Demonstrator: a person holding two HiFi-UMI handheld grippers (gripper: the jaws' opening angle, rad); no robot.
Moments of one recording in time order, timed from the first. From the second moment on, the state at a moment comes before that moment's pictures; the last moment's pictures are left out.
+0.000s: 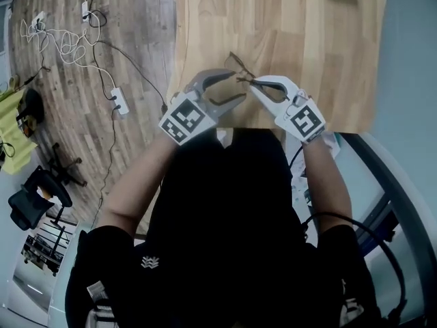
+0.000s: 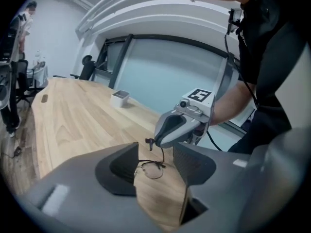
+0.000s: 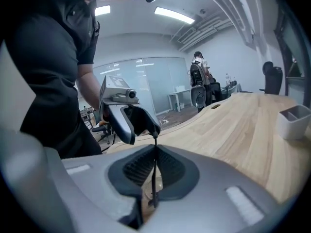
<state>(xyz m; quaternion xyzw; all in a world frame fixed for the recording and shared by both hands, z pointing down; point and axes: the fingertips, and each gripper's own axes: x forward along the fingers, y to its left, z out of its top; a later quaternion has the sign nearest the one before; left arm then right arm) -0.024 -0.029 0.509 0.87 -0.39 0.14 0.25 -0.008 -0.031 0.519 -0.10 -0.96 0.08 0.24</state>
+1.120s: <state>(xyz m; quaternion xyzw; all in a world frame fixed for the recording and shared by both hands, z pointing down) 0.048 -0.004 0.474 0.89 -0.30 0.09 0.32 0.046 -0.010 0.504 -0.04 -0.97 0.05 0.23</state>
